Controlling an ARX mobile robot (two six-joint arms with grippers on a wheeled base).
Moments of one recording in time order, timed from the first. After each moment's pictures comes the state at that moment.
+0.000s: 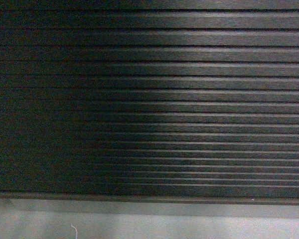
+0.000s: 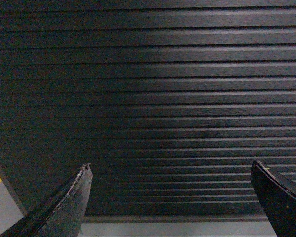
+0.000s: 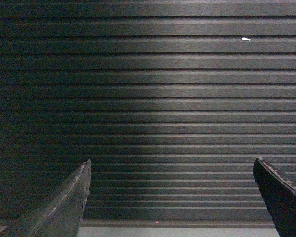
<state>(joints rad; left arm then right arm) 0.00 0.01 0.01 -0.01 0.00 0.00 0.00 0.00 0.01 -0.01 0.00 0.00</state>
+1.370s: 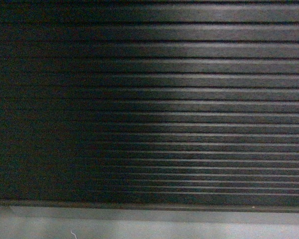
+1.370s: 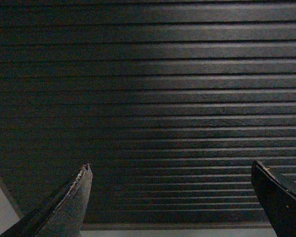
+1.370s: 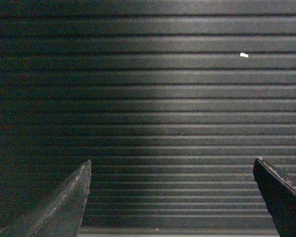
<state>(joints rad) 0.00 0.01 0.01 -0.01 0.00 0.00 0.00 0.00 0.01 -0.01 0.00 0.00</state>
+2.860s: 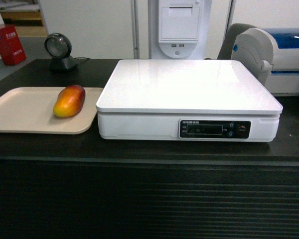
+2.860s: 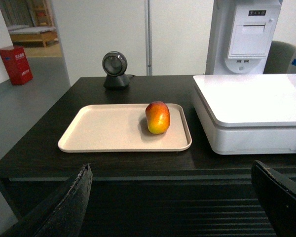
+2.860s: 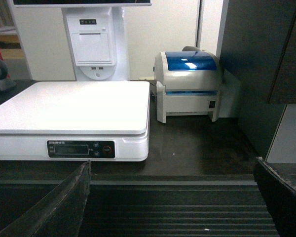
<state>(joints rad) 0.00 0.01 0.01 0.00 0.00 0.00 0.00 0.00 0.01 0.00 0.00 0.00</state>
